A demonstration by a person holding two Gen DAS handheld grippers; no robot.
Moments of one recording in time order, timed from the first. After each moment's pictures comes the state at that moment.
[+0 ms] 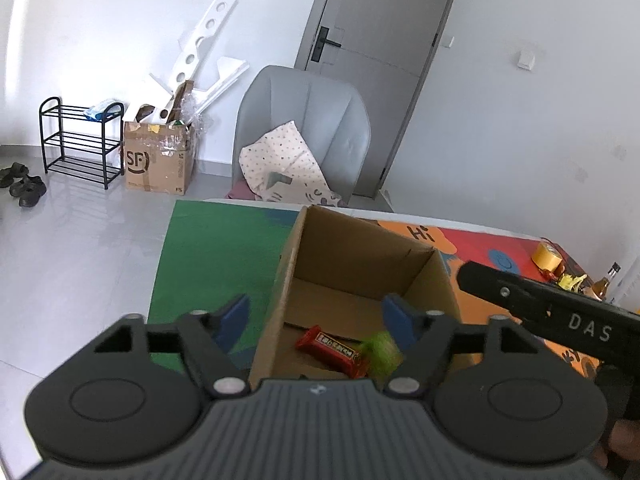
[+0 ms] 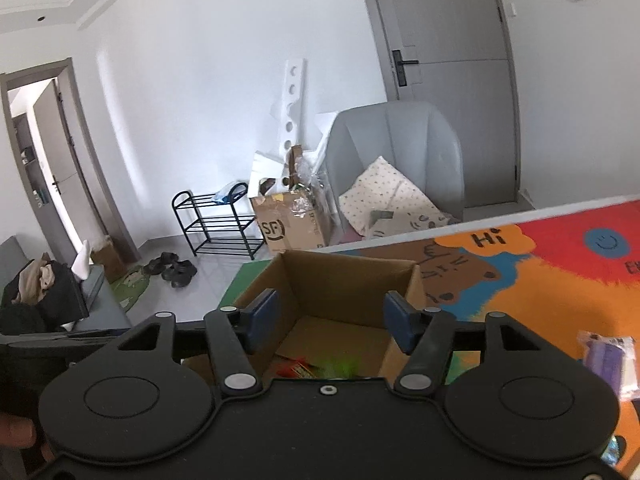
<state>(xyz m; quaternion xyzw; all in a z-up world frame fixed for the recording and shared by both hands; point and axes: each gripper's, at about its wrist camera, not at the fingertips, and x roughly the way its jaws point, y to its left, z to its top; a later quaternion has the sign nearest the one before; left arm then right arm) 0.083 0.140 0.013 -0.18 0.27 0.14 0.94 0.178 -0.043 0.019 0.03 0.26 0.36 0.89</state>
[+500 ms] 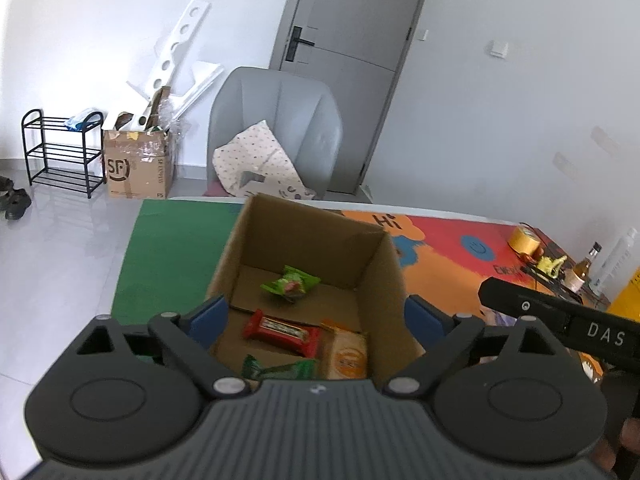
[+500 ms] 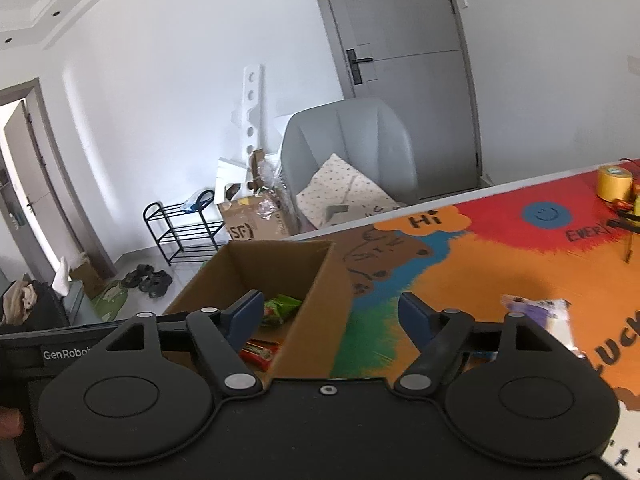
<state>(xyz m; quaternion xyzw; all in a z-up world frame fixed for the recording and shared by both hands) 0.082 0.096 0.015 -0.16 0.27 0.11 0.94 0.171 -0.107 0.012 0.05 0.27 0.31 0.91</state>
